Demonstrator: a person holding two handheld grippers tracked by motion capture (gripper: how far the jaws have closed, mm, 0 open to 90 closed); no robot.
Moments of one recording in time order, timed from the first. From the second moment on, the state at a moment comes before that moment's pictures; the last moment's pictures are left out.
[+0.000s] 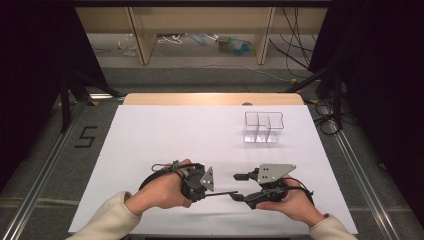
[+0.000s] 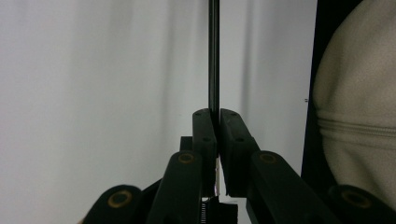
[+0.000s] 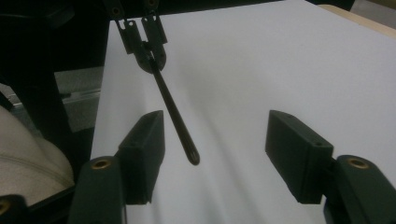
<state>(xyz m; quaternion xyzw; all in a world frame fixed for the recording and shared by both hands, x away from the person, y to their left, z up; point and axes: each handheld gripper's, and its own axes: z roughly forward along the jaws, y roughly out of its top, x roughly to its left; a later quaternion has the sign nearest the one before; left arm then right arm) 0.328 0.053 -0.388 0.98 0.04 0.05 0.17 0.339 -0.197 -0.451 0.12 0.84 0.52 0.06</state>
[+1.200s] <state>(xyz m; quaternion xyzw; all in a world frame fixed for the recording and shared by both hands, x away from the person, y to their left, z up) 0.322 0.038 -0.380 0.98 0.01 0.06 0.18 0.334 -0.188 -0.453 0.06 0.85 0.52 0.01</state>
